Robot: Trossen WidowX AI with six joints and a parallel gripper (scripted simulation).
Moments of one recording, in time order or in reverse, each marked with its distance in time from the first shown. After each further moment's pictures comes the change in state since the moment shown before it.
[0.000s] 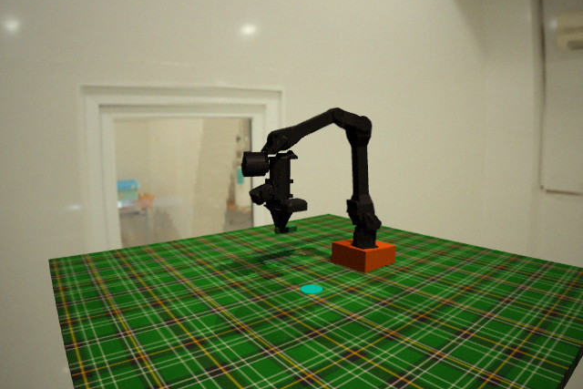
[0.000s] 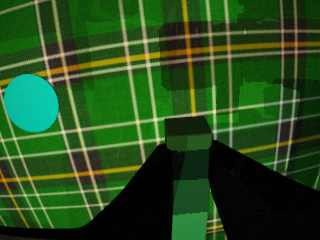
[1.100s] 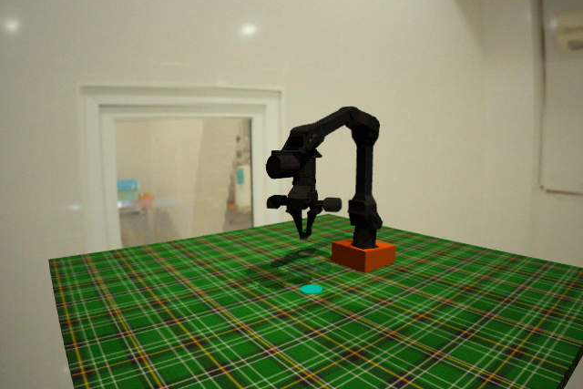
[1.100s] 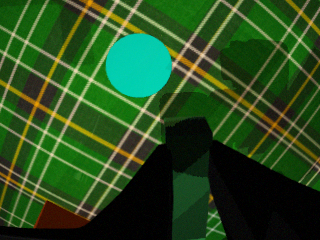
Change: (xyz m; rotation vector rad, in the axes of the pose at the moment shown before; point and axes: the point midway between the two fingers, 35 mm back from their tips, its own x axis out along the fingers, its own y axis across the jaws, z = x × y) arm -0.011 0.105 -0.009 -0.694 -0.021 0.034
